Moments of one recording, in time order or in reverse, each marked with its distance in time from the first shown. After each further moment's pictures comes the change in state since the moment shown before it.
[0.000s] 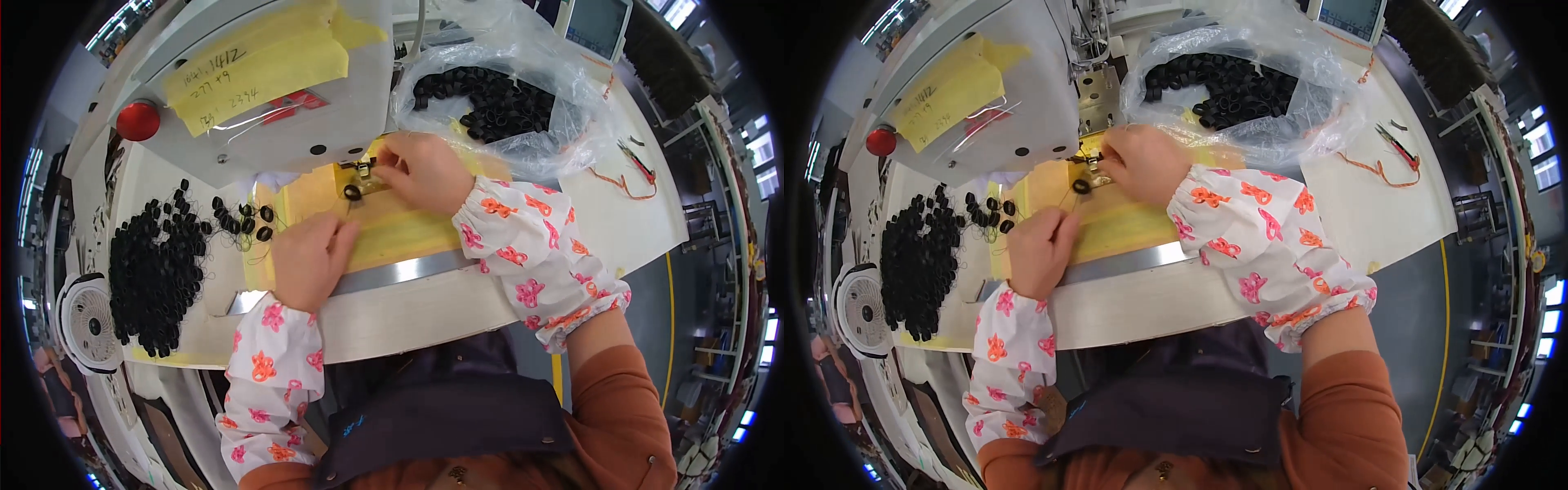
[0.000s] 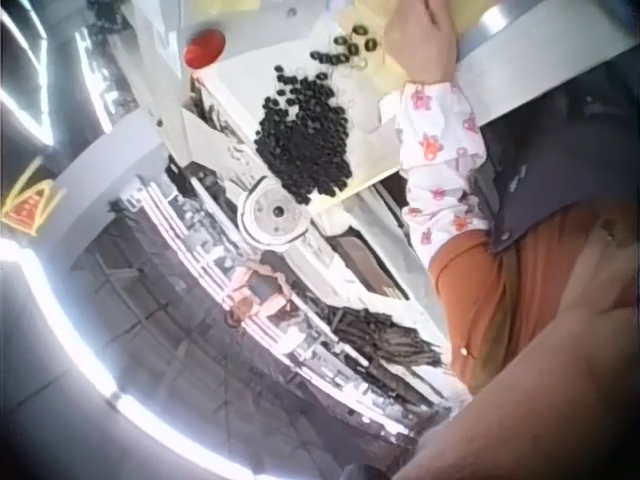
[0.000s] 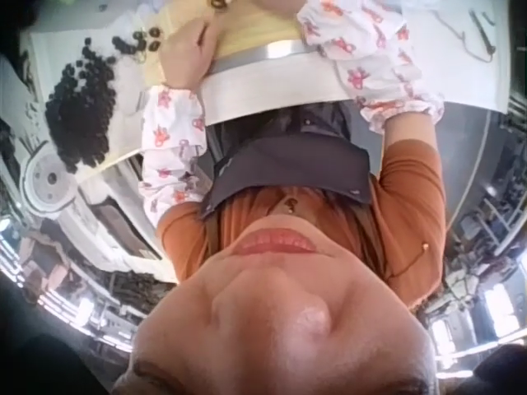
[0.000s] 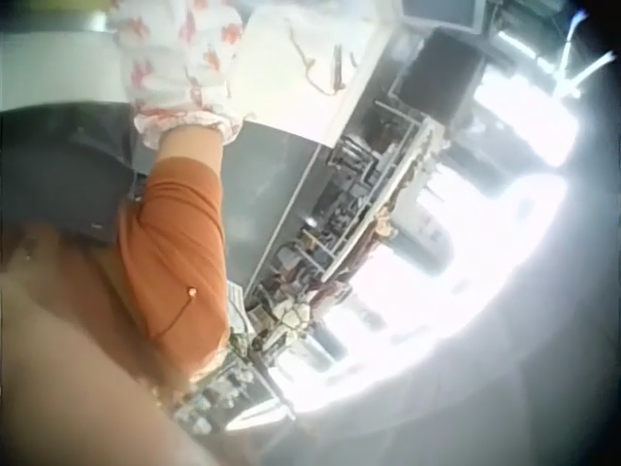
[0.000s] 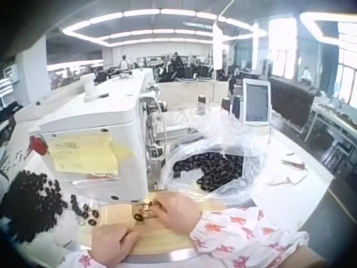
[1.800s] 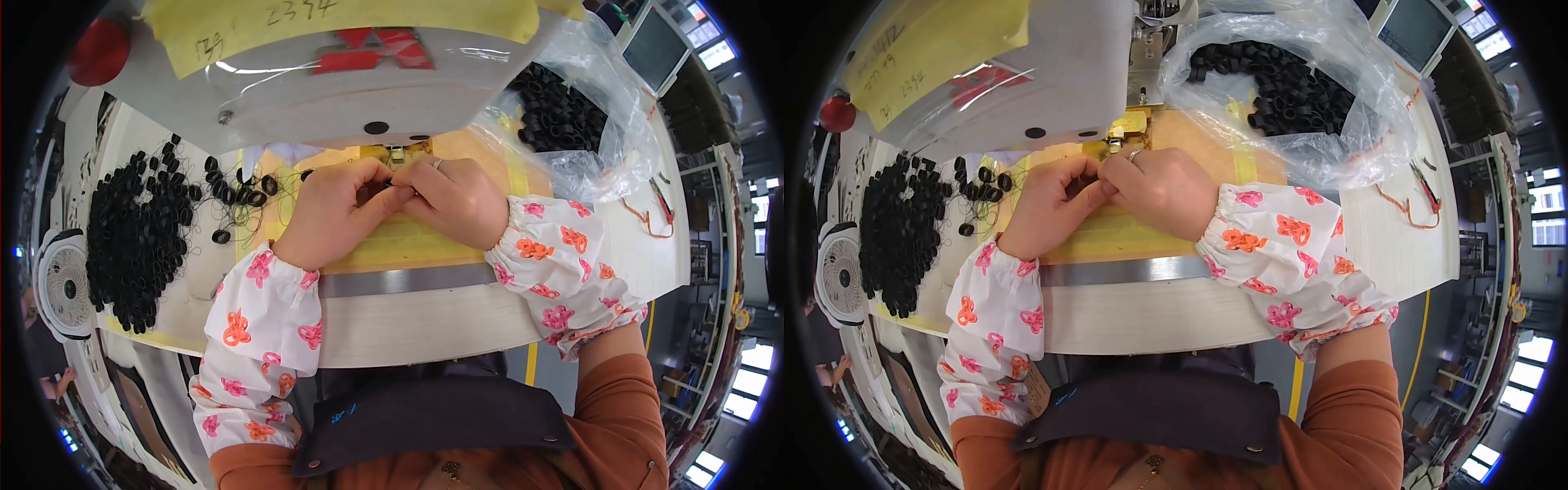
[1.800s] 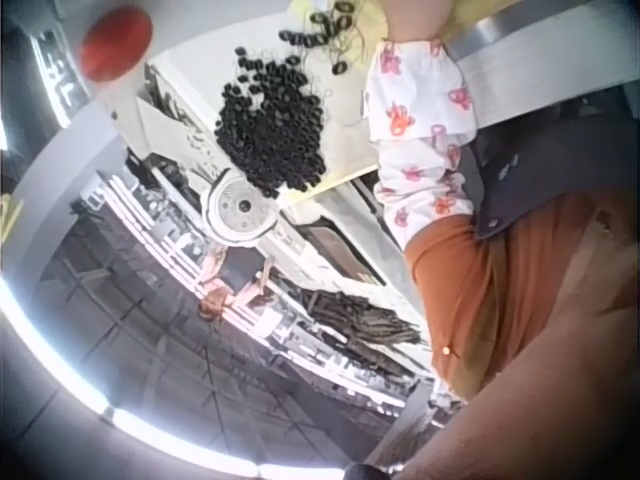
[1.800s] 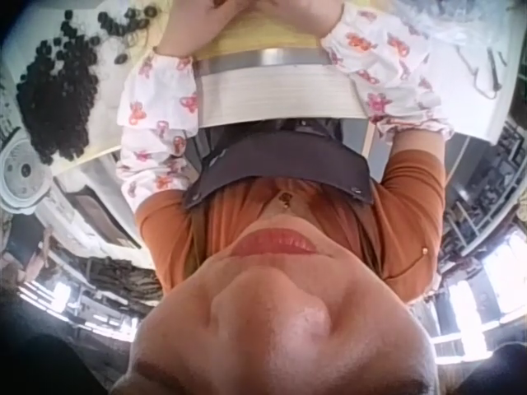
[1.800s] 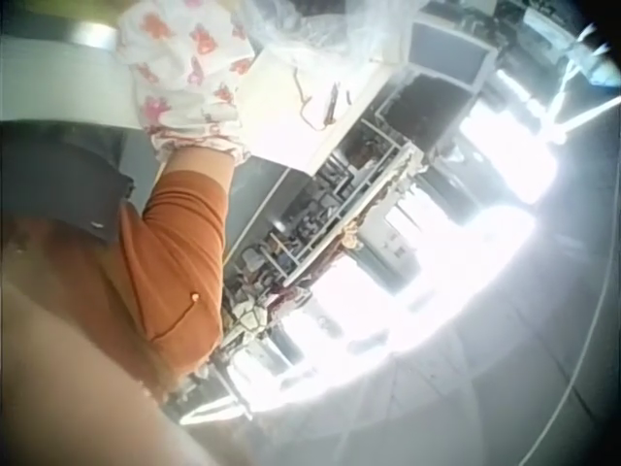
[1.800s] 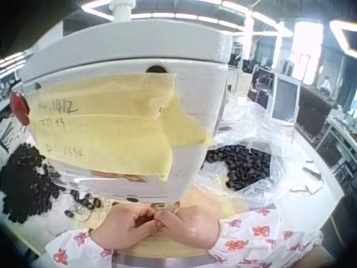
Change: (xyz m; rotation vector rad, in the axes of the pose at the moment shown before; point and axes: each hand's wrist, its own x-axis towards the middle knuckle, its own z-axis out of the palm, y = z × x) left_hand 0.035 0.001 0.005 -0.459 -0.354 -0.196; right_hand -0.014 -0.012 0.008 -0.086 -0.136 -0.307
